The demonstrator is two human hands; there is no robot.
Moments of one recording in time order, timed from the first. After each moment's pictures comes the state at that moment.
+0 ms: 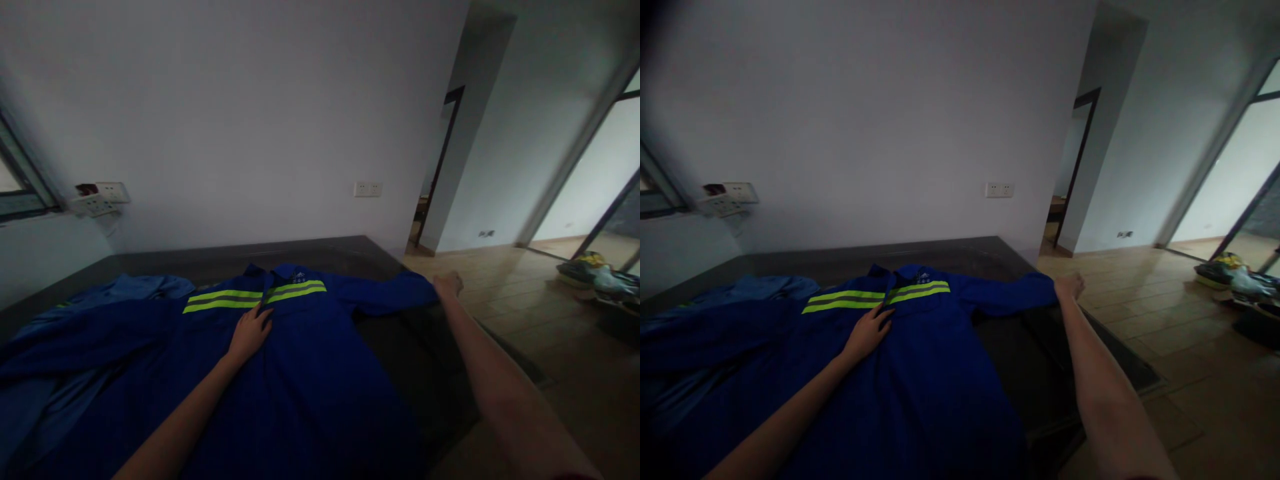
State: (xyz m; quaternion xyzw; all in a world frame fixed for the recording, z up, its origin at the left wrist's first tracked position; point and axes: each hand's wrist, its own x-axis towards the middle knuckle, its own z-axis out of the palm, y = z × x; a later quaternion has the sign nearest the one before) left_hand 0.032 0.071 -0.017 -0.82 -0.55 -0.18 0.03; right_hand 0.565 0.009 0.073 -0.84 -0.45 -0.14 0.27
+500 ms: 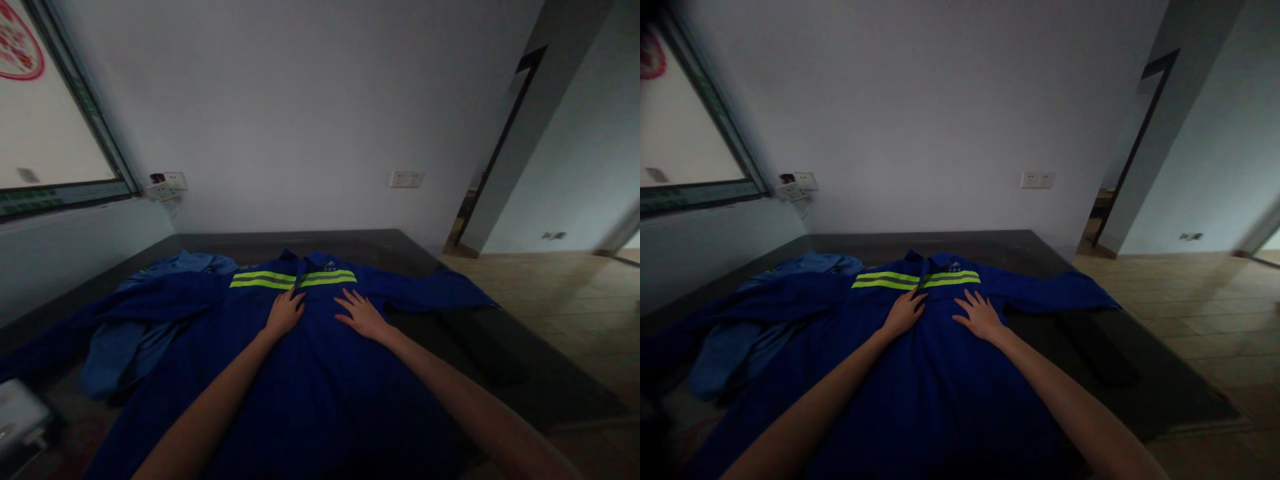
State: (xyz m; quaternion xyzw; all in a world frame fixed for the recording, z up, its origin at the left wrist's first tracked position) left_hand 0.033 0.062 -0.011 -0.82 -0.55 -0.17 0.00; right_hand 0.292 0.017 0.009 -0.55 -0.82 0.08 0.13
